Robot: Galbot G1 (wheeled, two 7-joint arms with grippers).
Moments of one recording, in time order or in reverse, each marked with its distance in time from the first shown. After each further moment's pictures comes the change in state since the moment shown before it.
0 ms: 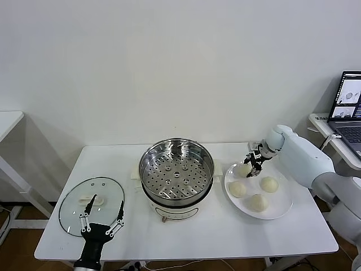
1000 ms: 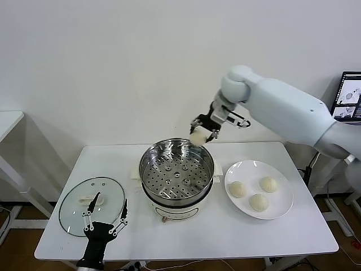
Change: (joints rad) left arm 0.004 -0.001 0.025 -0.020 -0.001 -0.012 0.001; right arm 0.361 0.163 -0.234 0.459 -0.118 0.564 -0.077
